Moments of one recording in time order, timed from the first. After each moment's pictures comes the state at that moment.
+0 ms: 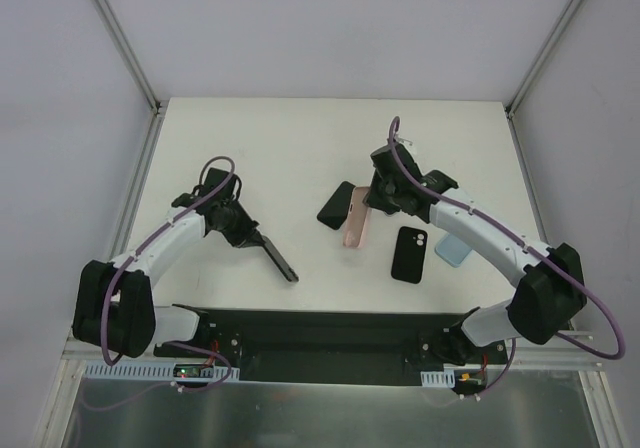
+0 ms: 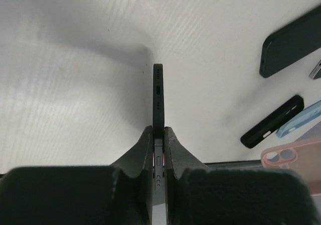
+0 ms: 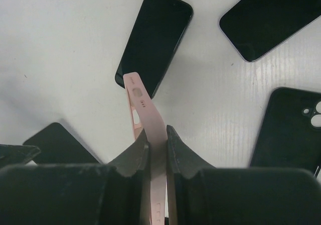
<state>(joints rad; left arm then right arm) -0.28 1.28 0.77 -0.67 0.27 -1.00 0.67 1.44 1.19 -0.63 0.21 0.78</state>
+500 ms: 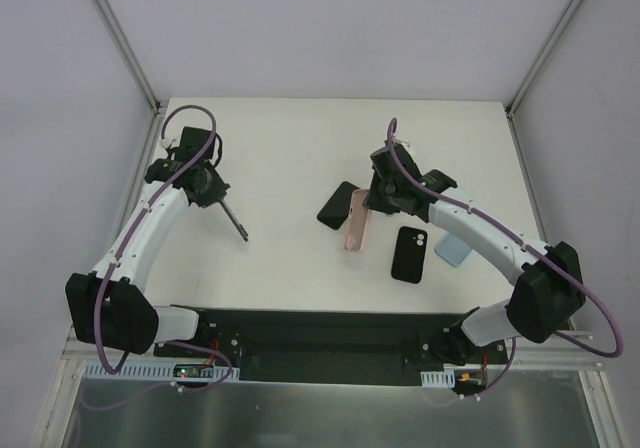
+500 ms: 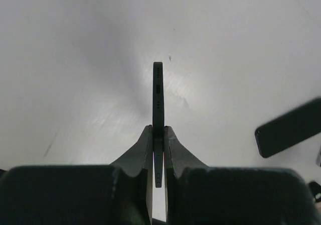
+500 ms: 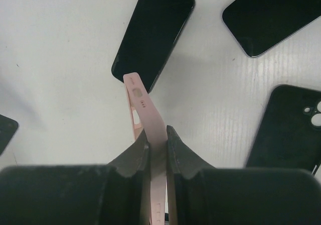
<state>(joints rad) -0.18 1.29 1.13 -0.87 -0.15 -0.78 0.66 1.43 1.19 -0.65 0.20 0.75</state>
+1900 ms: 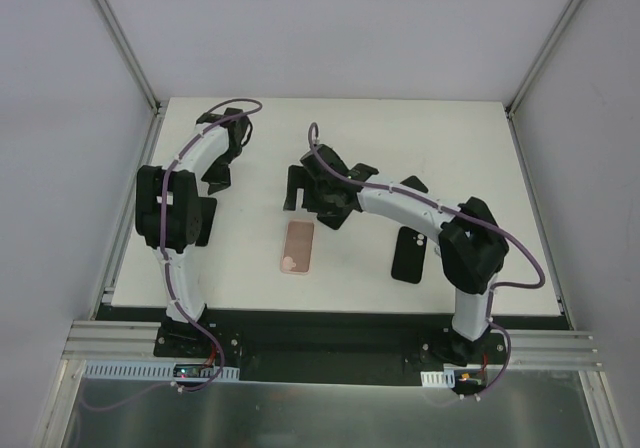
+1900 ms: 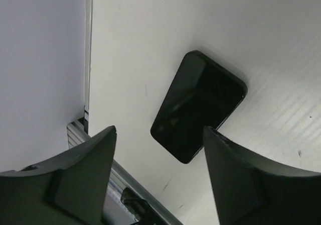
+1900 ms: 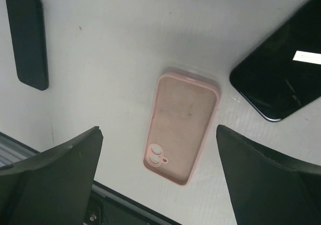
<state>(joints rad) -0.17 2.00 1.64 -1.19 -0.72 -0.40 0.87 1.89 1.51 -0.51 0.04 0.80</state>
